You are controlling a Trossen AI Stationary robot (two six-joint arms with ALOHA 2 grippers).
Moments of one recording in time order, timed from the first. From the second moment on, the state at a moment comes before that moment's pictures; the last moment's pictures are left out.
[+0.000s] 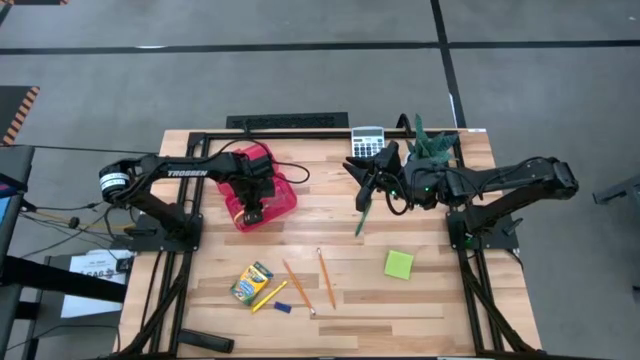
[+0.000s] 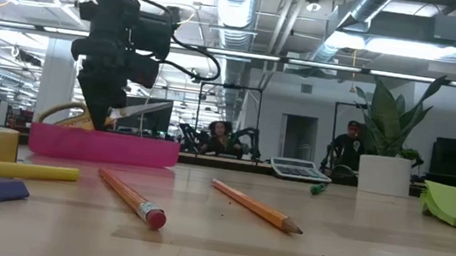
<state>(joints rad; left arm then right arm) 0.42 1.47 0.85 -0.82 0.29 0.14 0.10 1.24 1.11 0.01 0.63 0.21</state>
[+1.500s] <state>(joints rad) 0.24 1.39 1.19 -1.22 0.36 0.01 0.18 1.22 1.11 -0.60 0.63 0.56</state>
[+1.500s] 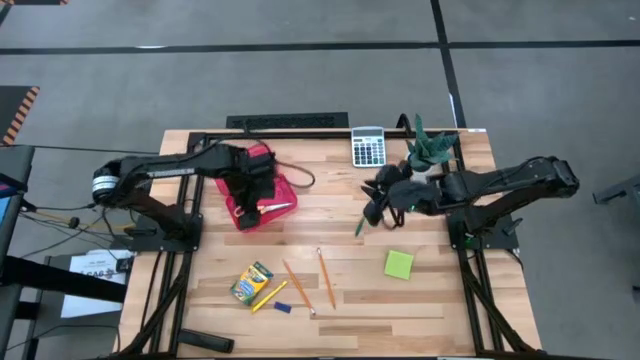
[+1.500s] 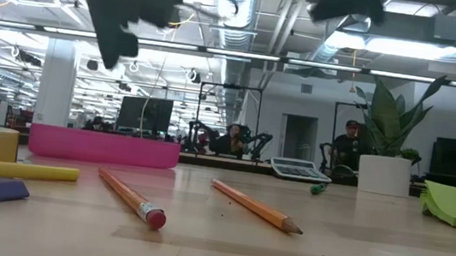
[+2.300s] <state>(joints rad) -0.21 0.92 0.73 -0.70 -0.12 -0.69 0.36 1.68 0.90 -0.05 0.61 0.76</state>
